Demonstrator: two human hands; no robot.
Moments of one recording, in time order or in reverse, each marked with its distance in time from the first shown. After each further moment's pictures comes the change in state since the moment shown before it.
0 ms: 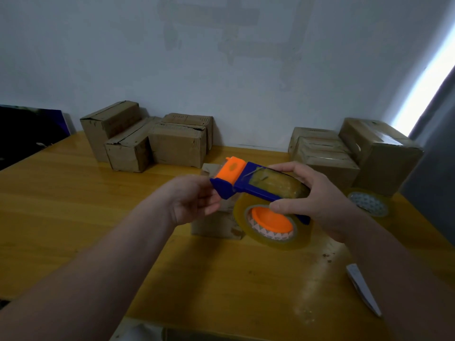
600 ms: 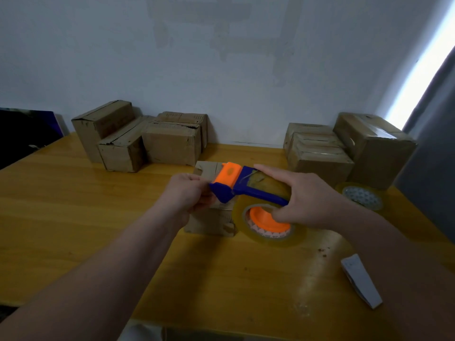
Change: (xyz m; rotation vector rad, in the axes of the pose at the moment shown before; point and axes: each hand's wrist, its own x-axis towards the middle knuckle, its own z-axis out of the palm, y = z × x) left_hand 0.009 -0.013 0.011 0.235 0.228 0.238; right_hand 0.007 0.004 -0.007 -0.683 -0.091 0.064
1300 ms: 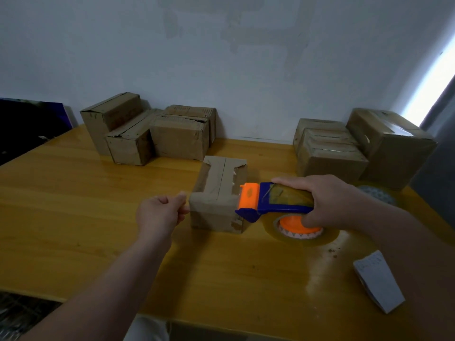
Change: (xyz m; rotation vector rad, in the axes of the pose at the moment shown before) left_hand 0.010 -0.065 -0.037 -0.072 0.425 0.037; right_hand 0.011 0.027 -0.005 -0.310 -0.146 0.070
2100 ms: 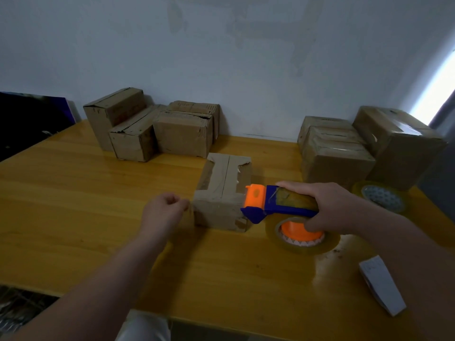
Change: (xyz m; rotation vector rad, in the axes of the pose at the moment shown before) left_hand 0.011 -0.007 -0.008 0.276 -0.150 0.027; right_hand 0.010 0.010 0.018 0.114 -0.047 0.038
